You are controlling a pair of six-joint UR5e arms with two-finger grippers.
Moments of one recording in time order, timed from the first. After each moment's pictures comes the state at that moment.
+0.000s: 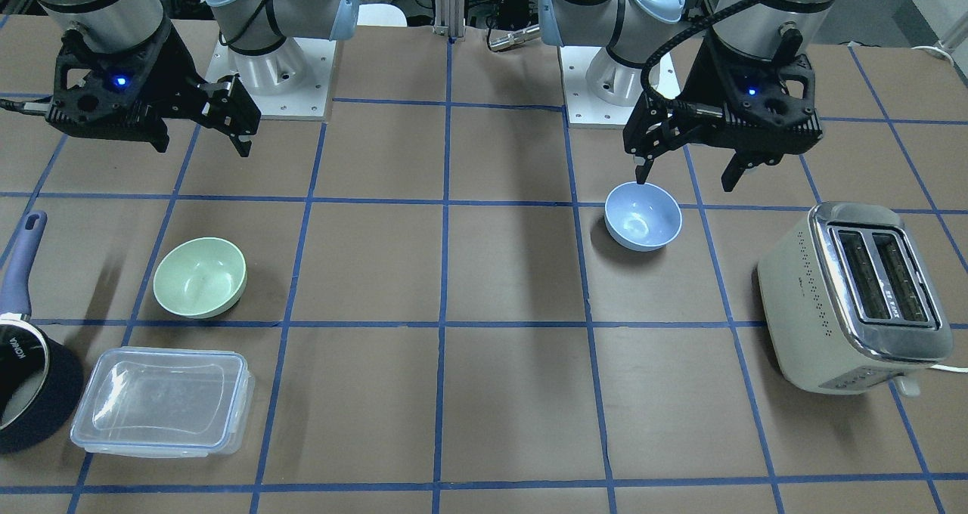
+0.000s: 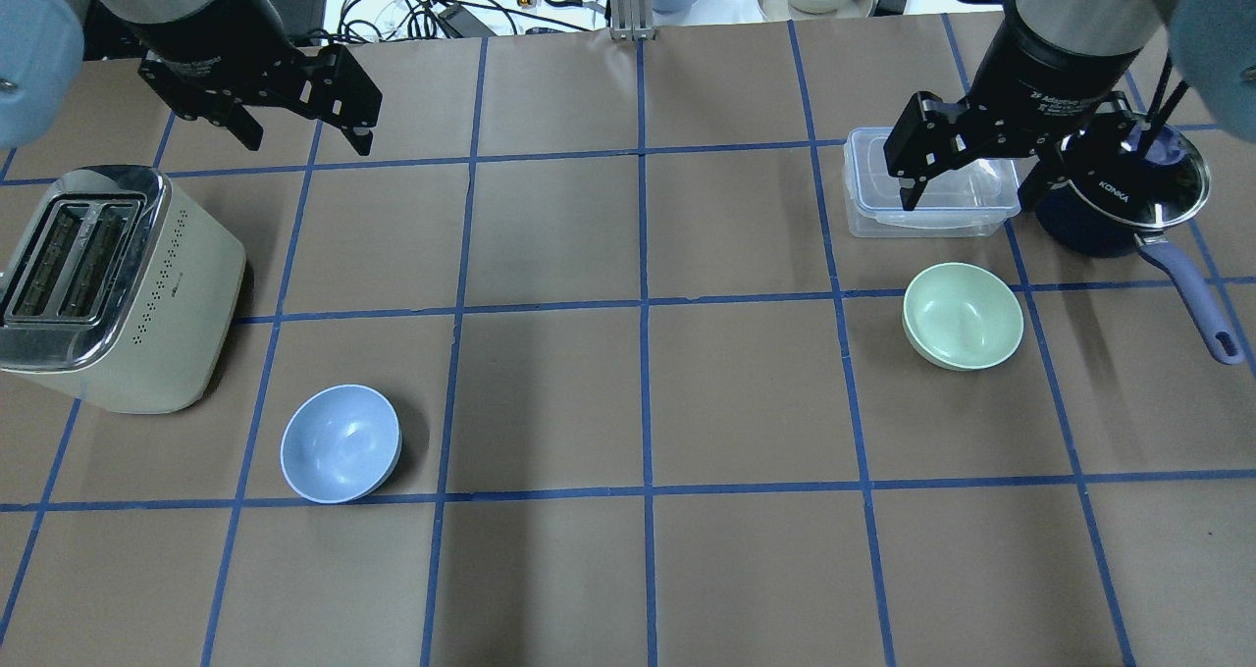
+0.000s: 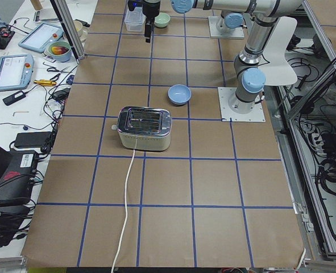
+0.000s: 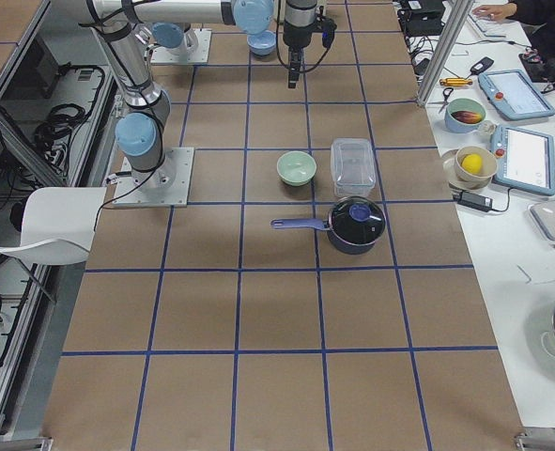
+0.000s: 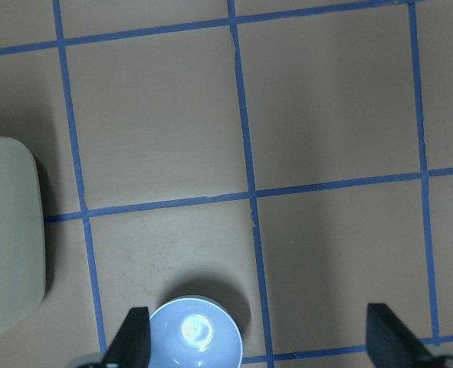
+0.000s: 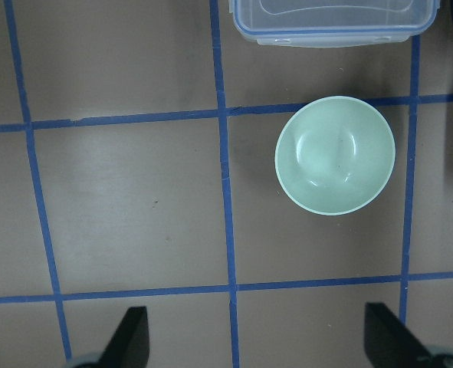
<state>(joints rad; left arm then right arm) -1.55 -1.59 -1.49 -1.52 1.58 0.12 1.52 -1.60 1.58 -1.50 -1.56 0.00</state>
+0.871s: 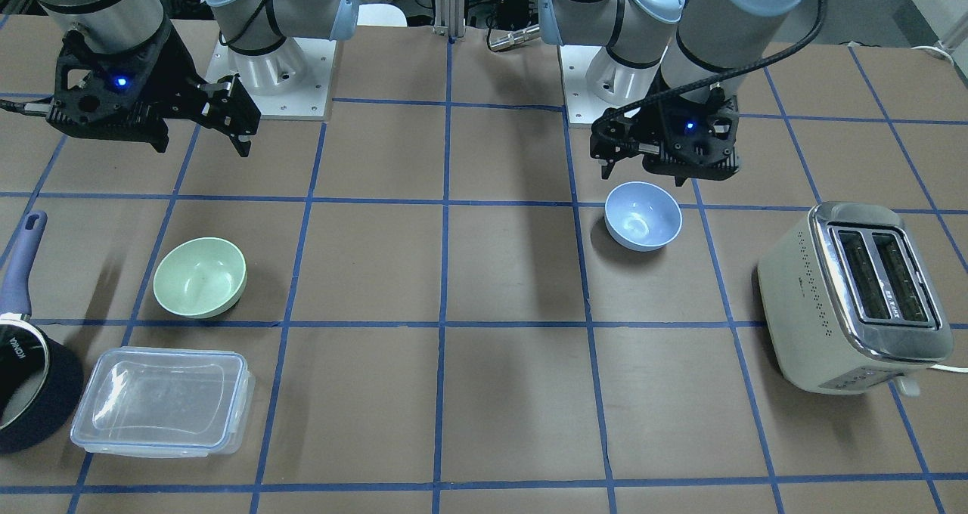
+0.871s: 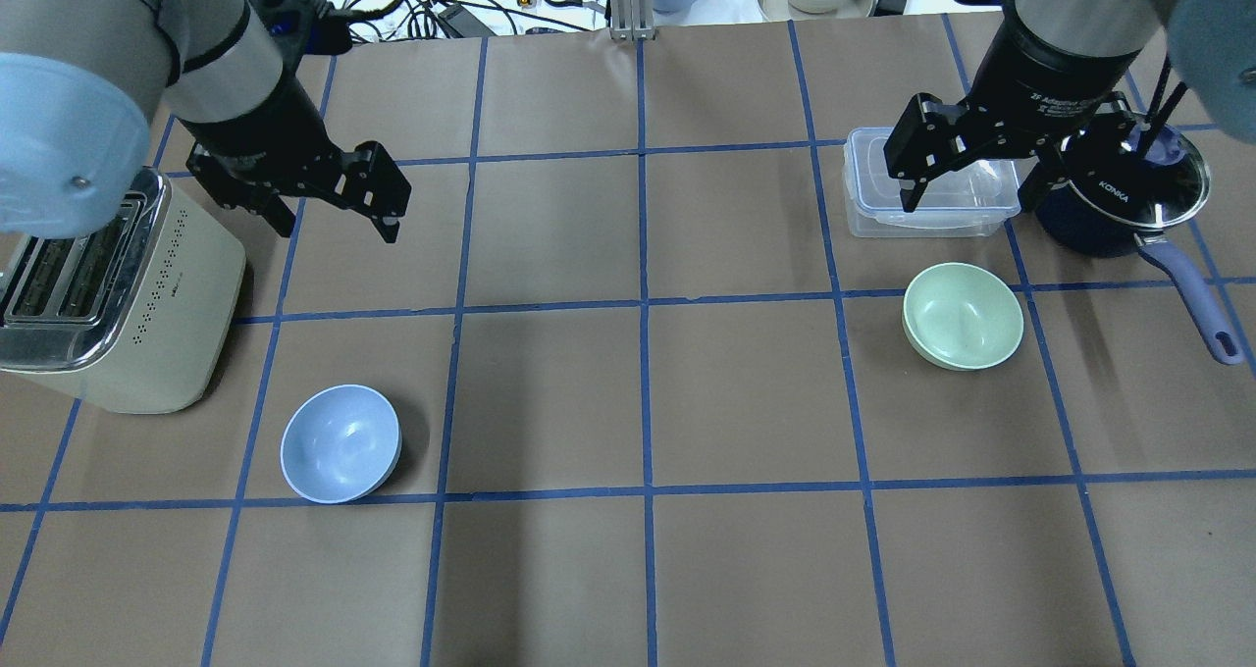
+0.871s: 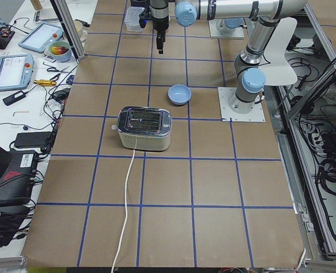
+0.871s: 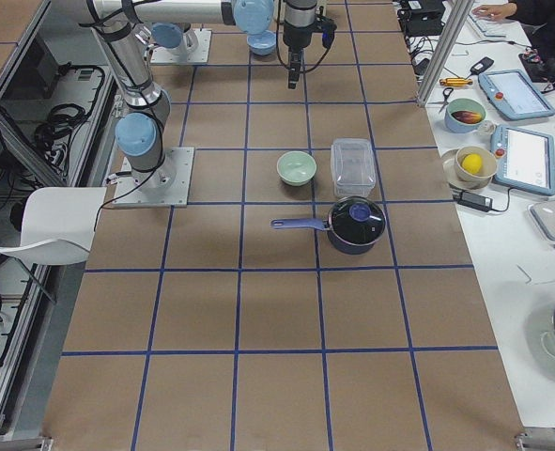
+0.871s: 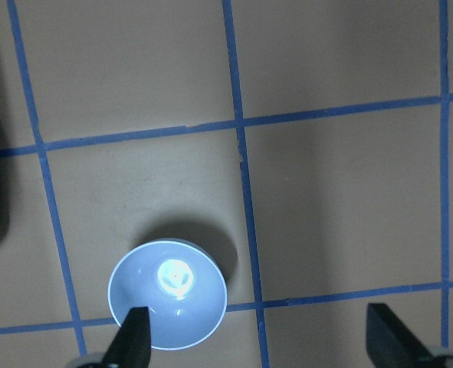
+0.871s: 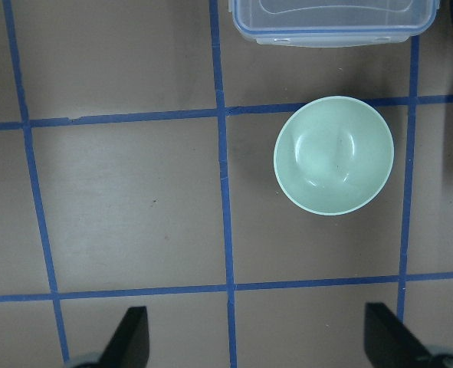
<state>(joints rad) -1.57 -1.55 -1.74 -1.52 1.58 0.10 1.51 -1.60 1.58 -1.50 -1.57 0.00</state>
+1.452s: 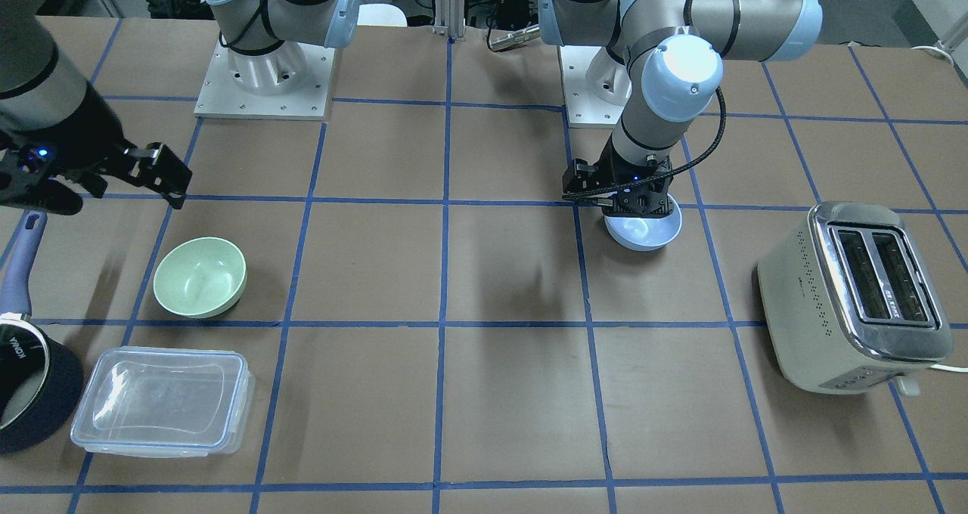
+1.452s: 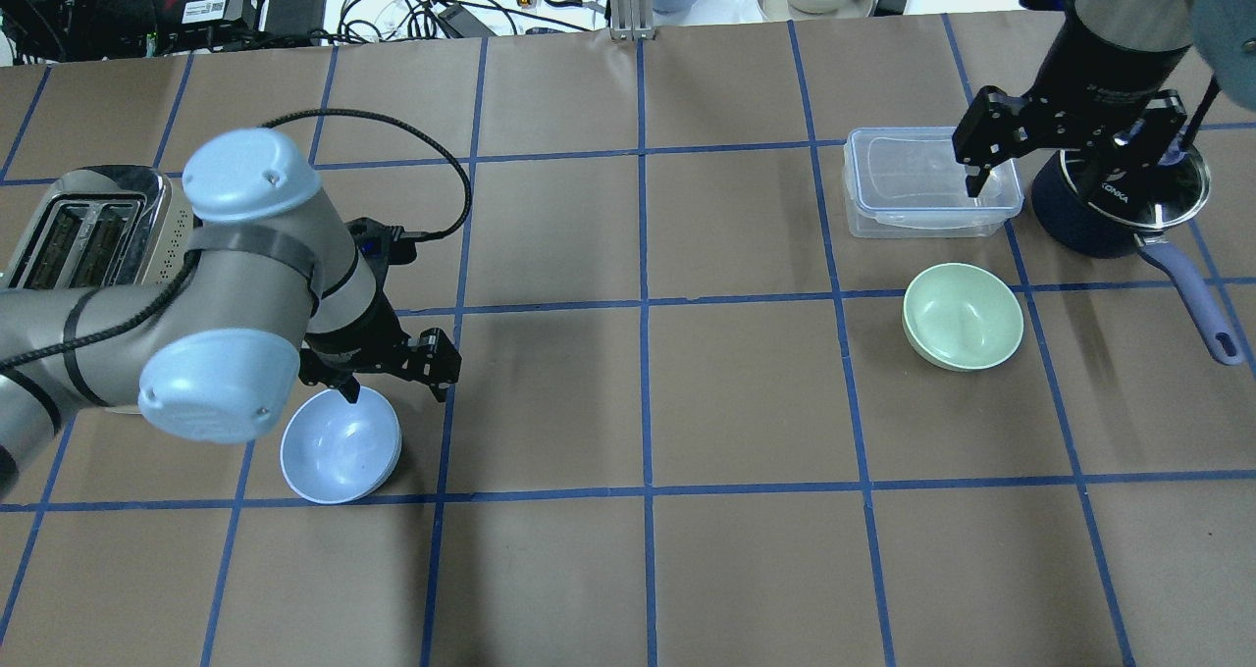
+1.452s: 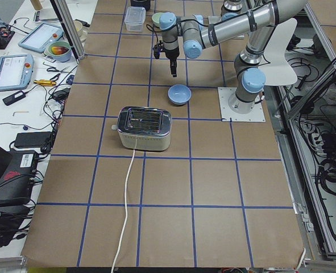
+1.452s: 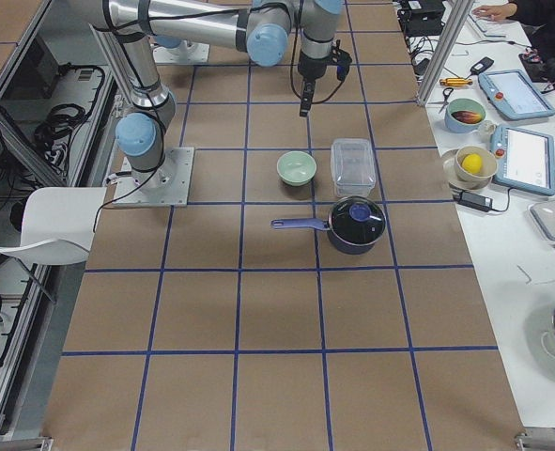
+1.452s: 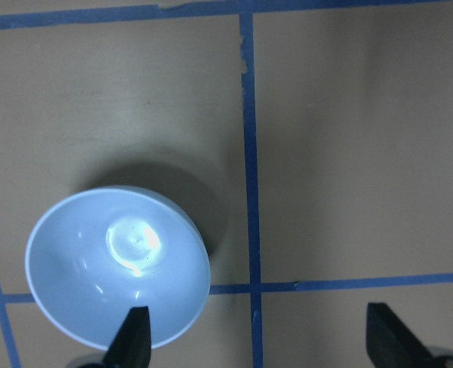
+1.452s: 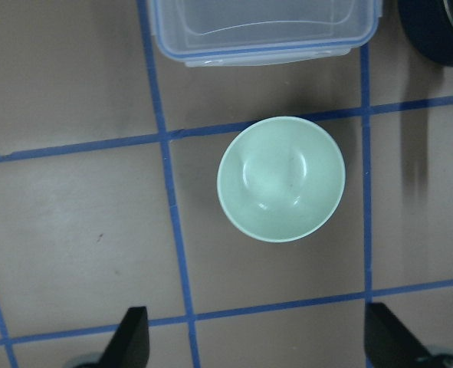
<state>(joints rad) -1.55 -1.57 -2.14 -1.16 1.58 0.03 1.35 -1.49 1.60 -1.59 -1.61 -0.09</state>
